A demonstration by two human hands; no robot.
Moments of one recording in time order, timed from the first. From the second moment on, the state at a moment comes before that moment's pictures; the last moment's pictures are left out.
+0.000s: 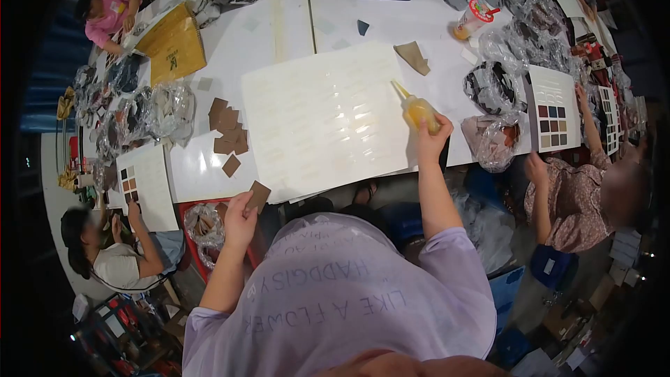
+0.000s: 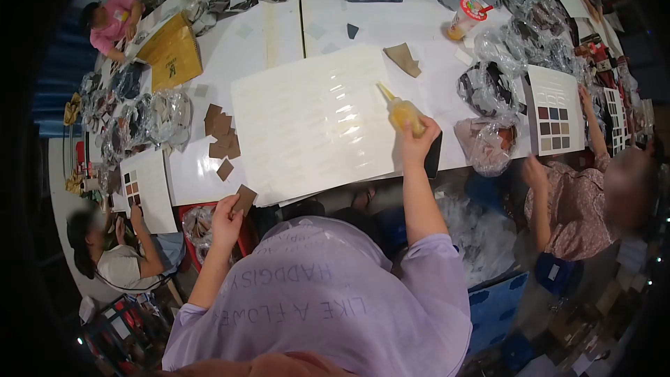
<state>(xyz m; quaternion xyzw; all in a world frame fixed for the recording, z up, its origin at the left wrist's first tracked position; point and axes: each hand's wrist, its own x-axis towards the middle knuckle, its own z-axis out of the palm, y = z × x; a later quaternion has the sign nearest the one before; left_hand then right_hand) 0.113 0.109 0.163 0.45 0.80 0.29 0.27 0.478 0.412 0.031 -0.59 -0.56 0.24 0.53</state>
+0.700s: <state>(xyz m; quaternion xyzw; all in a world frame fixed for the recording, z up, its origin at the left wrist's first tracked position) 0.129 0.119 0.168 0.46 0.78 0.30 0.31 0.495 0.364 0.045 -0.54 -0.64 0.22 0.50</state>
